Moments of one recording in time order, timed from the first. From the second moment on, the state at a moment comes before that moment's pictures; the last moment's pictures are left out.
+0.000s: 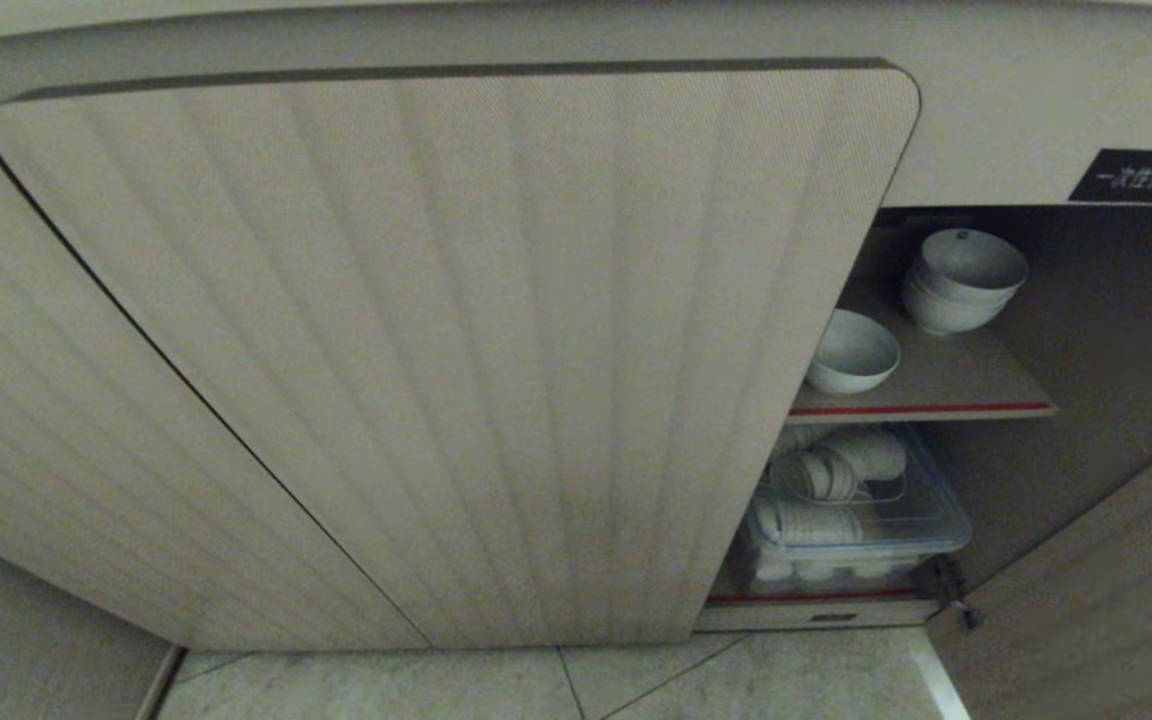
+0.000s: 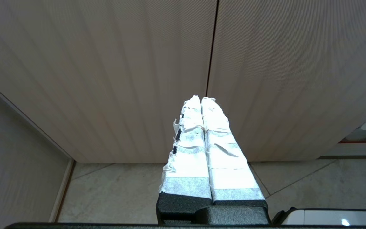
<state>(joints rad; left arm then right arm) 0.00 0.00 0.00 0.00 -0.01 -0.02 0.00 0.00 0.00 -0.01 -0.02 0.15</state>
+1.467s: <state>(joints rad) 0.00 0.00 0.00 0.00 -0.01 -0.02 0.00 0.00 0.00 -0.01 -0.02 0.15</state>
